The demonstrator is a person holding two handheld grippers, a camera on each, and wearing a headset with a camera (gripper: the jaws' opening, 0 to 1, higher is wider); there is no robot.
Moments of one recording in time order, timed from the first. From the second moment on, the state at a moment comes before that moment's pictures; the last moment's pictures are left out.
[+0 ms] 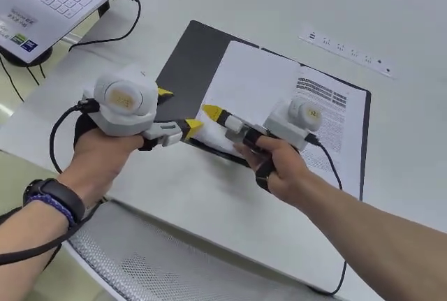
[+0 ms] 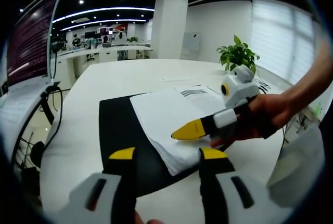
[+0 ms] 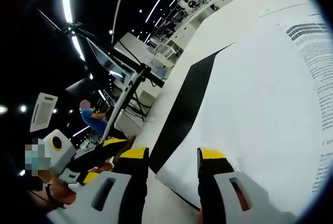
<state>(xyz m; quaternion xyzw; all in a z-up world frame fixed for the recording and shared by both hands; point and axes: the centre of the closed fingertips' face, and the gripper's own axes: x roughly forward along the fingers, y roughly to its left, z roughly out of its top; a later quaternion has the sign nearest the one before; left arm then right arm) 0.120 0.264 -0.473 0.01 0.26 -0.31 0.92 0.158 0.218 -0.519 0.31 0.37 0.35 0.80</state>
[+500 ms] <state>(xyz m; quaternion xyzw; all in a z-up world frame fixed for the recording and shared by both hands) 0.139 0.217 -0.503 0.04 0.28 -0.36 0.89 0.160 0.171 -0.483 0.31 0.32 0.32 0.84</state>
